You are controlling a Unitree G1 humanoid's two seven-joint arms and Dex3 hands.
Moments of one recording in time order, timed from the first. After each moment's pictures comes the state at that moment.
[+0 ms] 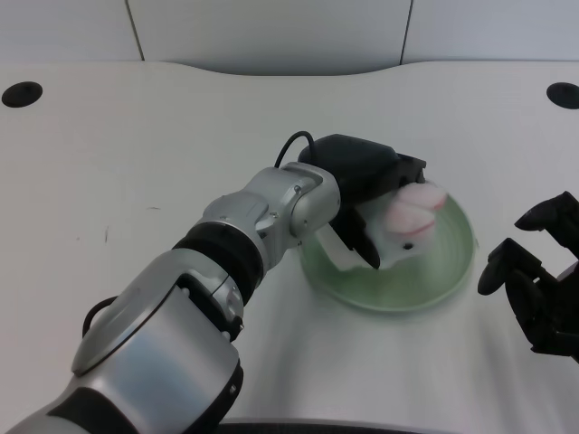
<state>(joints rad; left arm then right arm) -1.15 -0.13 -0.62 1.33 0.70 -0.34 -0.02 -0.04 -0.03 -0.22 0.03 0.55 0.11 0.44</state>
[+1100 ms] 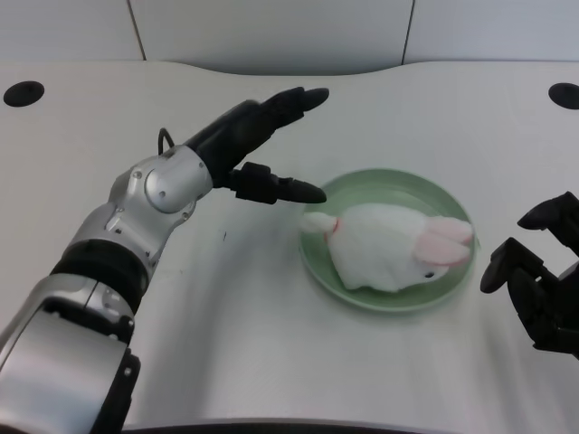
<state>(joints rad) -0.95 0.11 -0.22 1.19 0.27 -0.49 -0.29 -0.06 -0.04 -0.23 0.07 0.55 0.10 0.45</state>
